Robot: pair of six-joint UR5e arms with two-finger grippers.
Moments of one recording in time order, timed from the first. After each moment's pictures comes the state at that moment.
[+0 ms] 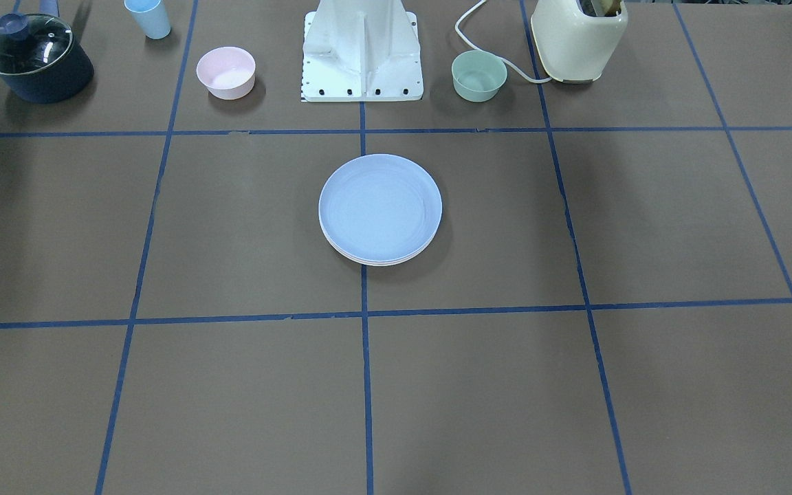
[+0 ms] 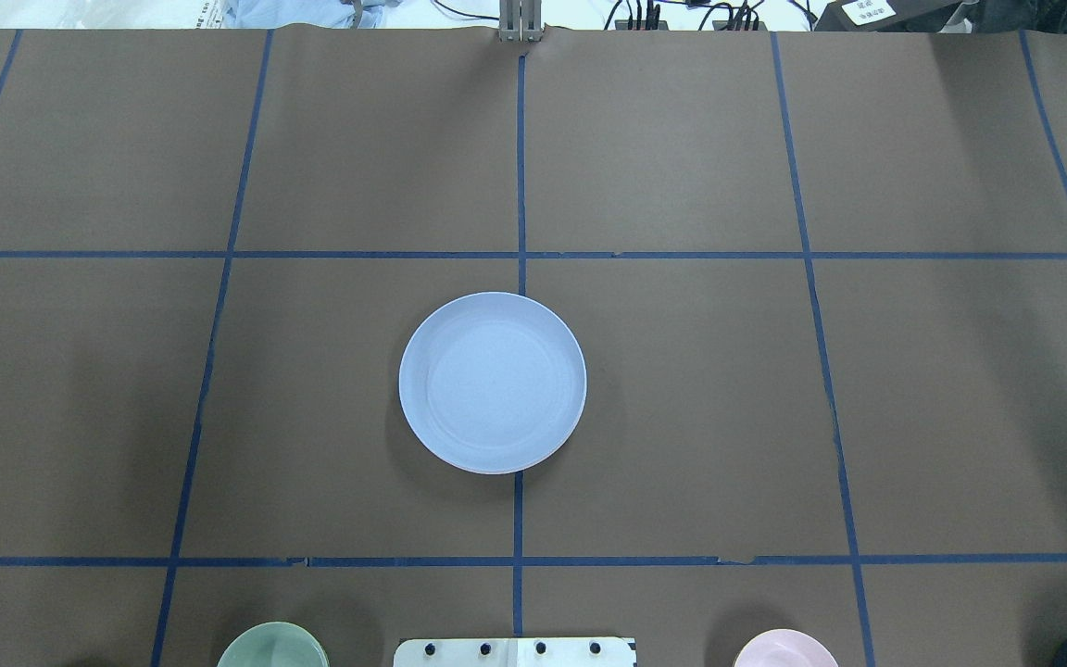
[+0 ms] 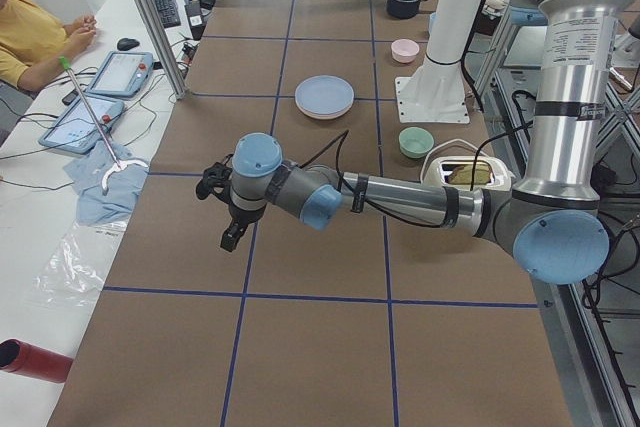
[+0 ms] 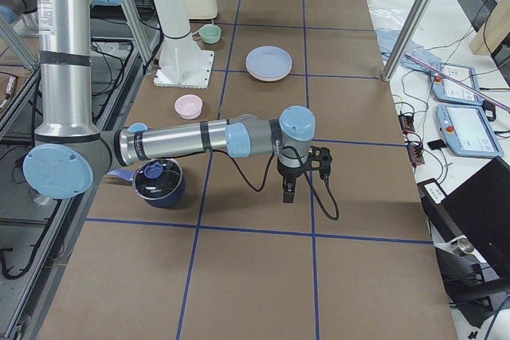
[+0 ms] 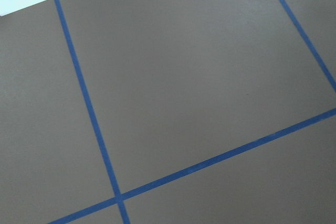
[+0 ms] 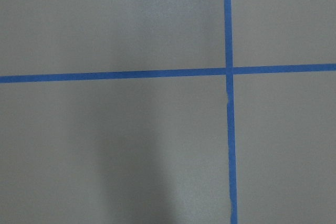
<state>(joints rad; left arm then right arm) -1.49 -1.61 -1.64 -1.95 -2.33 -0.04 1.45 -1.63 1.78 -1.58 2.36 0.23</state>
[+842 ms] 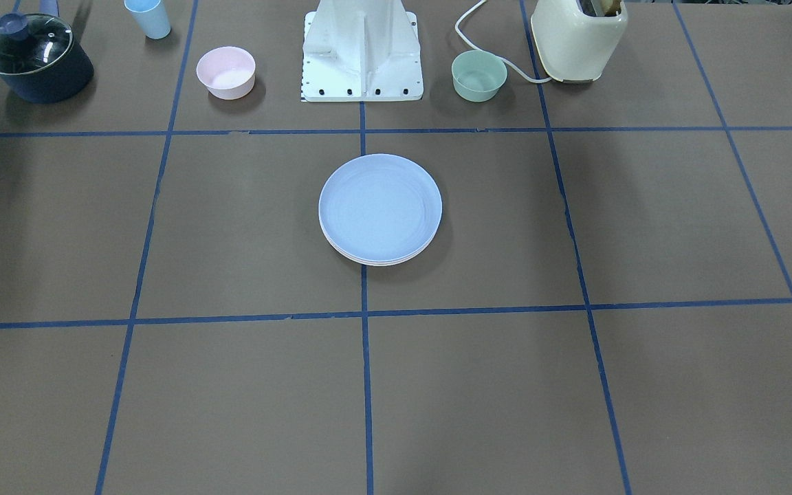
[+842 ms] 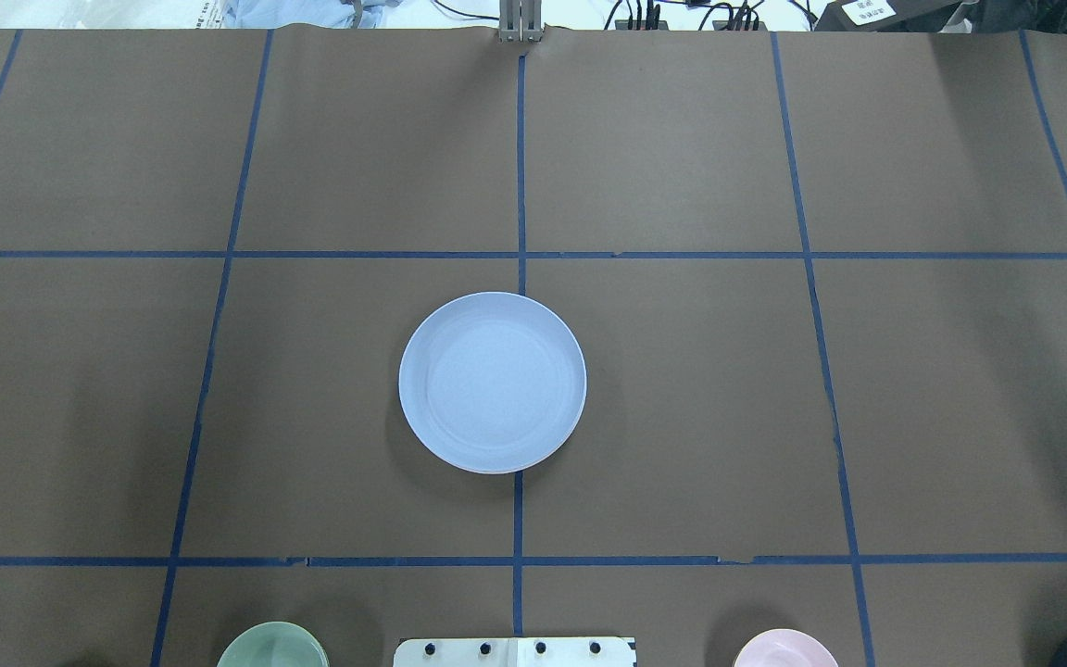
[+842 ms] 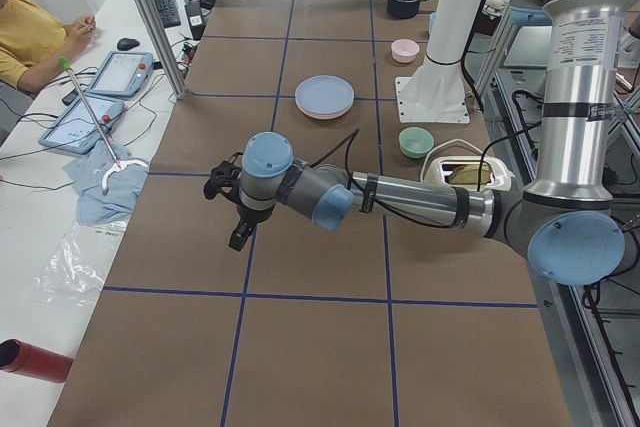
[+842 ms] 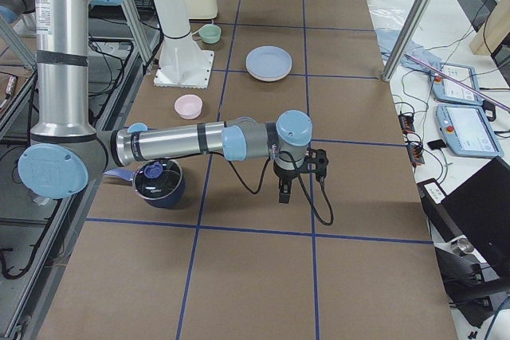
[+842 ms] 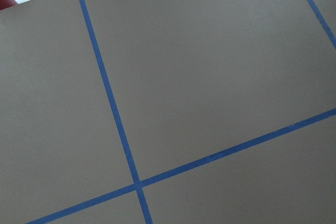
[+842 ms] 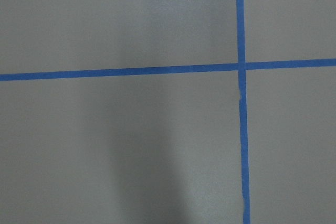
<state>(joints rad) -1.50 -1.55 -1.74 -1.93 -2.36 -0.06 1.45 -1.62 1.78 -1.58 2.39 0.23</state>
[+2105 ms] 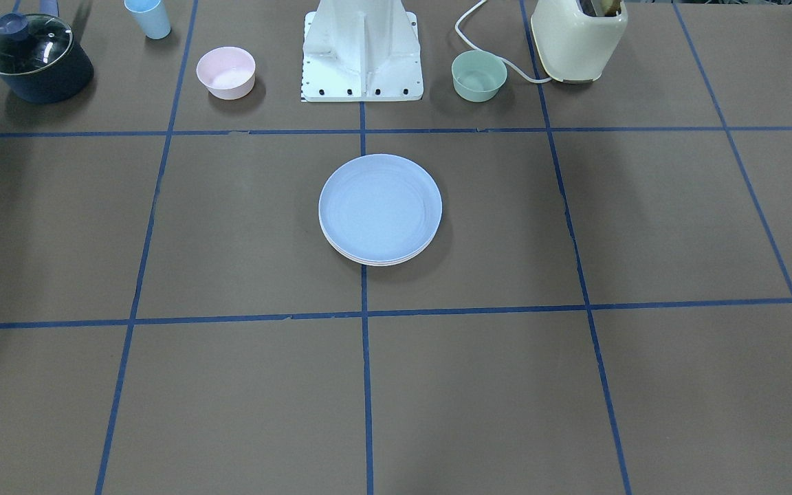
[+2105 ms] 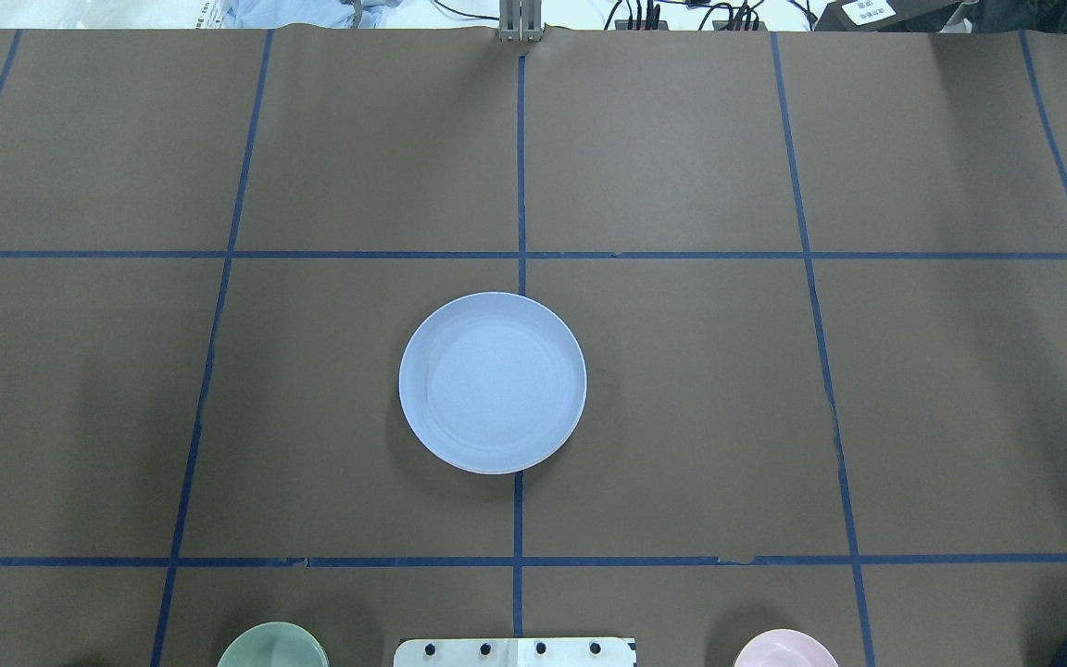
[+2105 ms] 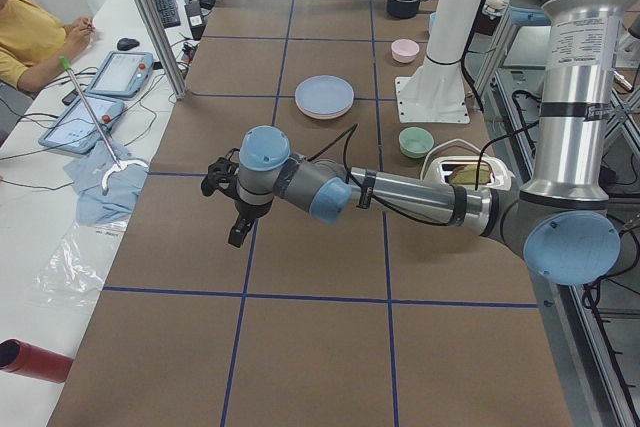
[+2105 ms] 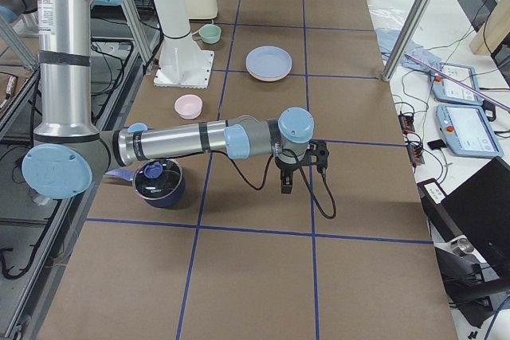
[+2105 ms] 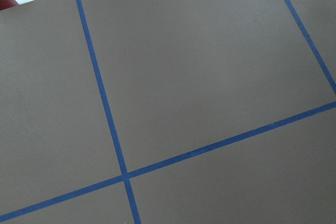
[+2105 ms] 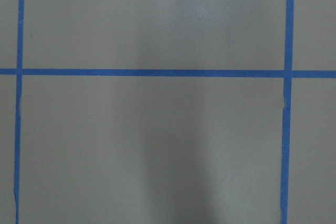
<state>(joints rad) -1.50 -1.60 -1.70 -1.90 -2.35 -0.08 1.43 -1.62 1.78 -1.53 2.47 0.22</state>
